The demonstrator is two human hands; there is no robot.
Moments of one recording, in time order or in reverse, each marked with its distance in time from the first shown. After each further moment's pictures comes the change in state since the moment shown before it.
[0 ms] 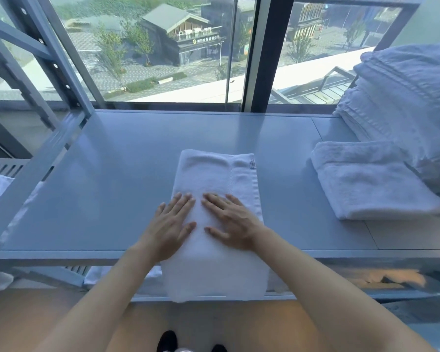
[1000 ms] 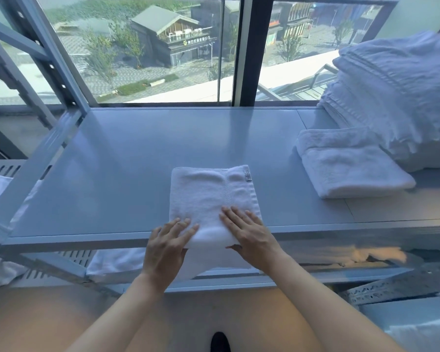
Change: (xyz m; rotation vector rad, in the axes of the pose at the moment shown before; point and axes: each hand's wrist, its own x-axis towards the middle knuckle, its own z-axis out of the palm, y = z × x) left_hand -0.090 0.047 0.044 0.123 0.421 0.087; right_hand -0.118 -0.033 0.011 -0.083 -0.005 0.138
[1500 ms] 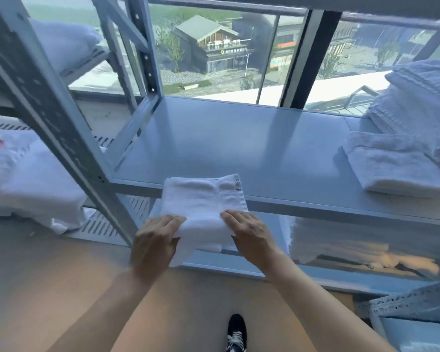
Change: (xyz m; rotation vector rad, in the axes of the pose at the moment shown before) left_hand -0.174 -0.074 -0.135 -0.034 0.149 -0.173; right_hand -0.010 -0.207 -0.018 0.118 0.234 -0.151
